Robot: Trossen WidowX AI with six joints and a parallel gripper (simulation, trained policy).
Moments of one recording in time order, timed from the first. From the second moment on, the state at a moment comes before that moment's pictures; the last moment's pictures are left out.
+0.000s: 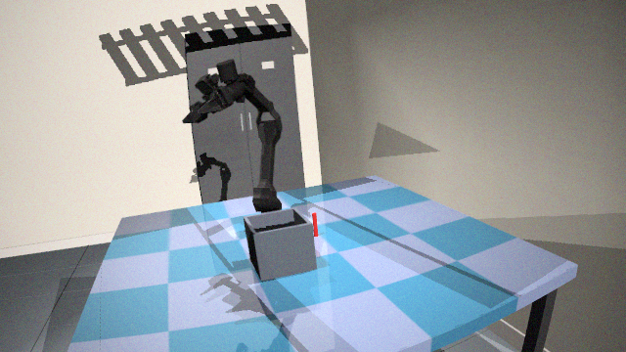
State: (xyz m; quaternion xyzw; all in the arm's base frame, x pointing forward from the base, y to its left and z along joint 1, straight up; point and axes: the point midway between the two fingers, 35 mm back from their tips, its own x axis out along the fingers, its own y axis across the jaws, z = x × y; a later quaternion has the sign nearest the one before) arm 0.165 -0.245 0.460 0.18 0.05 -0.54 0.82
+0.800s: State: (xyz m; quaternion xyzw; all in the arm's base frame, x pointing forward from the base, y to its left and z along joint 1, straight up) arm 0.263 -0.160 0.385 0.42 0.13 -0.37 0.82
